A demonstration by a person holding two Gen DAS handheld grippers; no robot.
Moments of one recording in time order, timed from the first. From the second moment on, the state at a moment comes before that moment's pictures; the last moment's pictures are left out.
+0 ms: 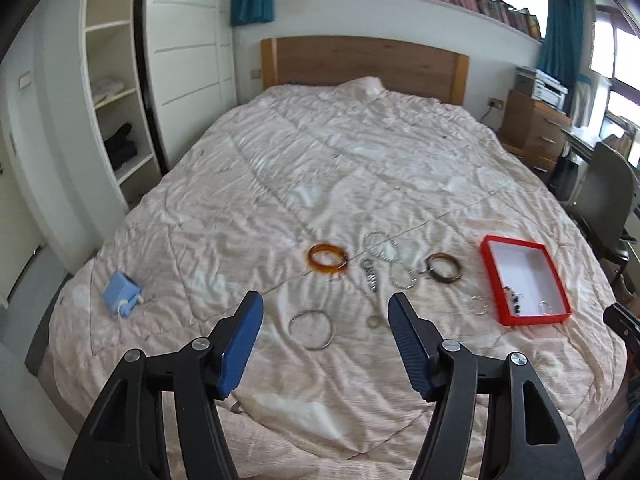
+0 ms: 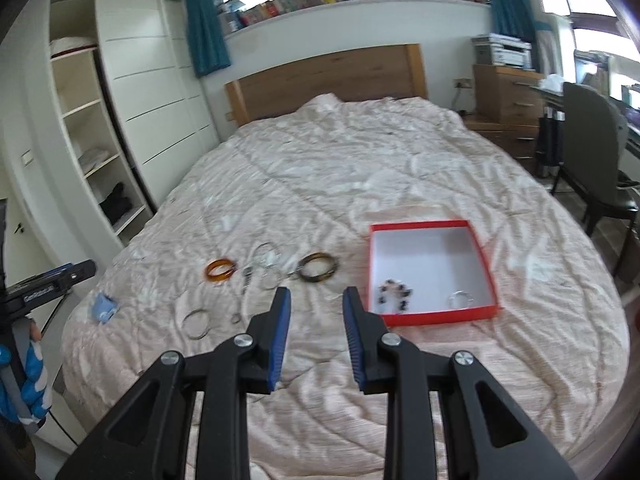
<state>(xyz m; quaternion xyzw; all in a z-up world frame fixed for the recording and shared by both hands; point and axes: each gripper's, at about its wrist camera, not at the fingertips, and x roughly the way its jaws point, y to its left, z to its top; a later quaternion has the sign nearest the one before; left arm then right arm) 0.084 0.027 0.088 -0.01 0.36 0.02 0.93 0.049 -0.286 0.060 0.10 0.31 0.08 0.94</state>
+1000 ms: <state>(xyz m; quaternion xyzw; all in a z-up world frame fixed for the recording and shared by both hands) 0.232 0.083 -0.104 -0.02 0.49 -0.06 0.87 0.219 -0.154 -0.117 0.06 0.48 0.15 0.86</state>
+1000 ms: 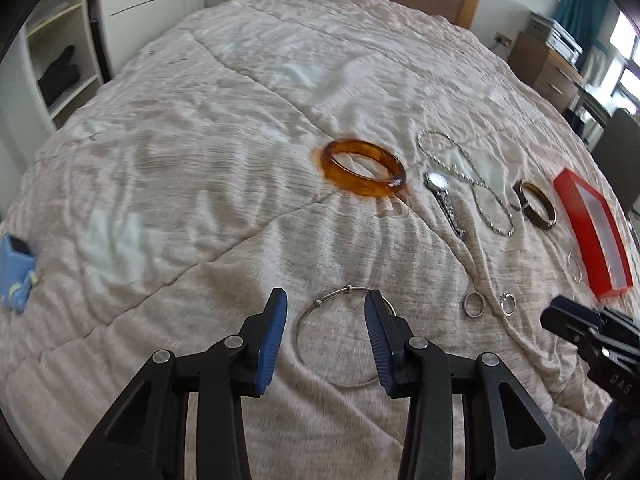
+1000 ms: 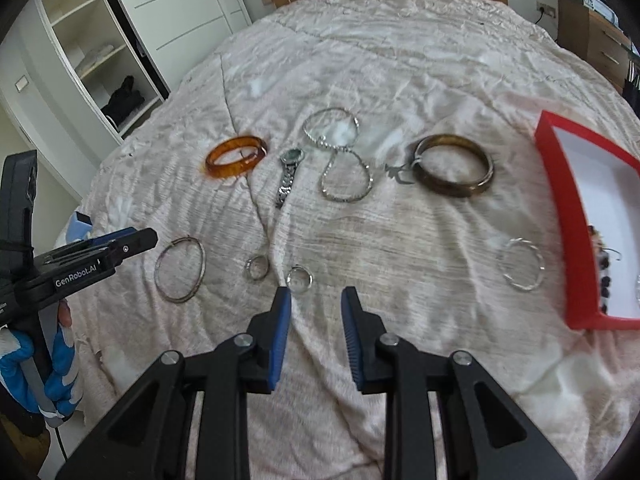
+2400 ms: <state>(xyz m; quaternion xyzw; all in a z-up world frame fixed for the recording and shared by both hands) 0.238 0.100 -0.152 -0.06 0.52 -0.07 0.85 0.258 -0.102 -0.165 -0.05 0.52 0.14 0.84</state>
